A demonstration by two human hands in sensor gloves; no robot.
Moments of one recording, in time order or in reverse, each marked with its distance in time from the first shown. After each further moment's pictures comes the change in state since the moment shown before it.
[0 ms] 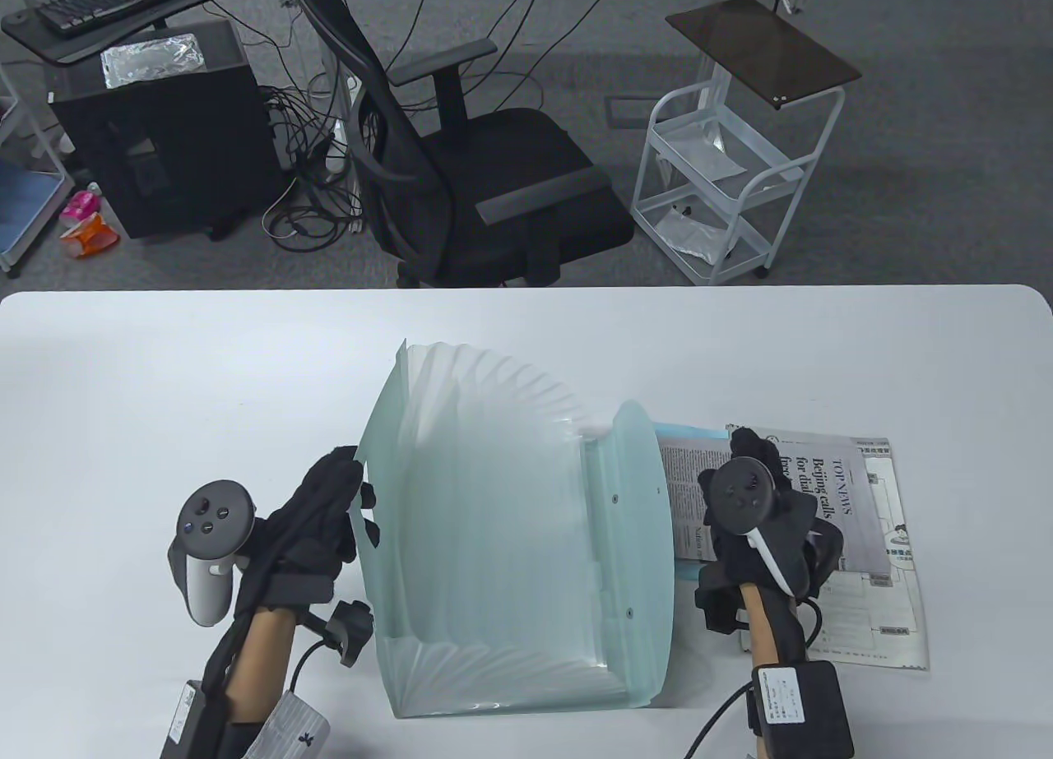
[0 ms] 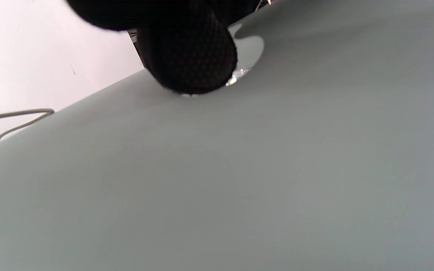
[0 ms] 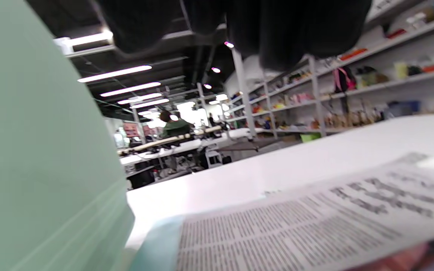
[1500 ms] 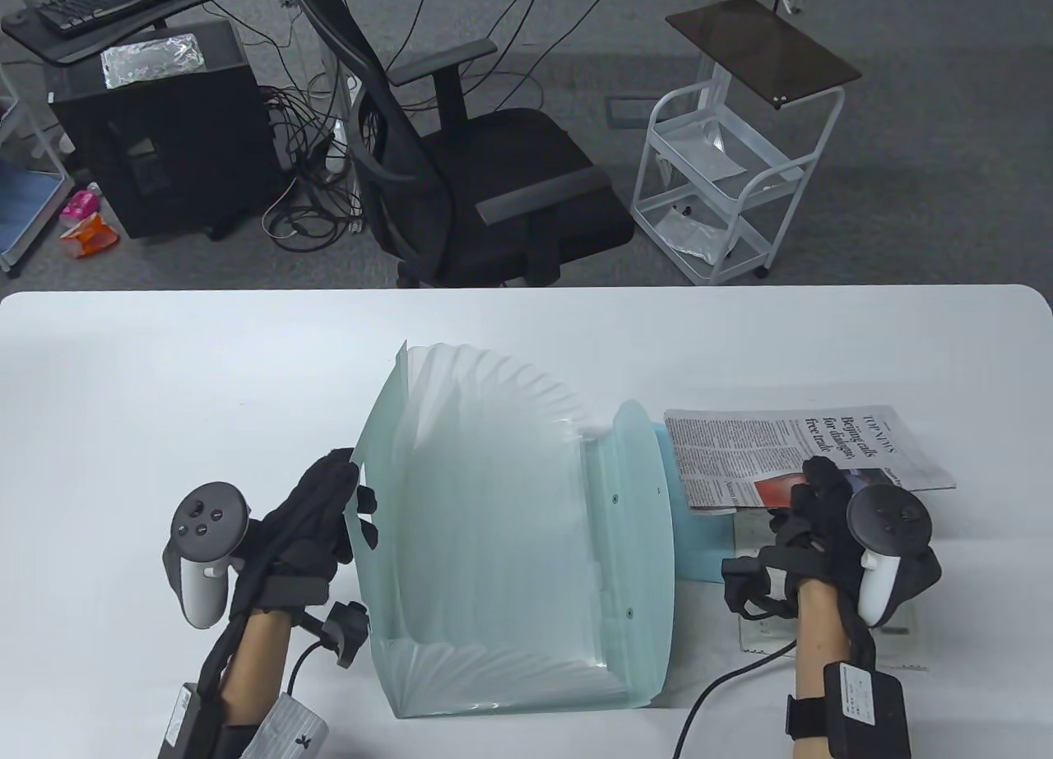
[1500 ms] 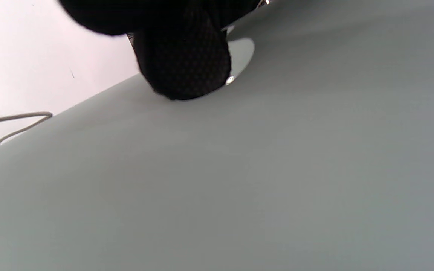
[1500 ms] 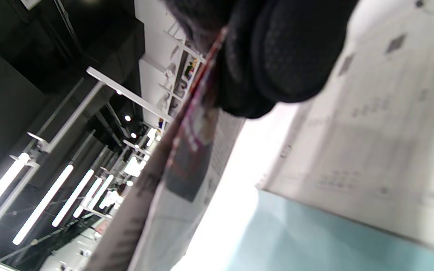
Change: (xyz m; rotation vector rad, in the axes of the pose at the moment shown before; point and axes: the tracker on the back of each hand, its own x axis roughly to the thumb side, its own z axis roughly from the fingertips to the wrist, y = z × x) left_hand 0.001 0.003 0.004 0.008 -0.007 0.012; right_hand -0.097 0.018 -0.002 0.030 0.501 -0.722
